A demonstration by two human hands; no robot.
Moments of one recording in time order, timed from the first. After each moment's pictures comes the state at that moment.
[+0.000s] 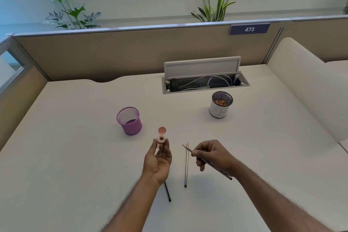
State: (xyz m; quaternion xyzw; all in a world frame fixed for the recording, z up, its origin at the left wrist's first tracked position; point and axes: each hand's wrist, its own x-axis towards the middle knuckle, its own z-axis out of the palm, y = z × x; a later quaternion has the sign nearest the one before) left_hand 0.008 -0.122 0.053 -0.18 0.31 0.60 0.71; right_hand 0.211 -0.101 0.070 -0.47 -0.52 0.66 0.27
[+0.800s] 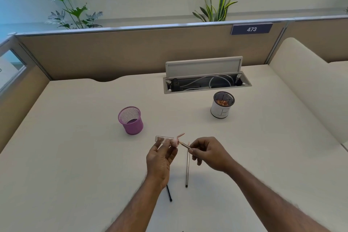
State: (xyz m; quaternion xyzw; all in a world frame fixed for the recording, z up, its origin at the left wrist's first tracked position) left_hand 0.021 -0.129 0.056 0.12 0.45 0.63 0.63; right_hand 0.199 -0.094 0.064 -0.51 -0.63 0.53 0.26
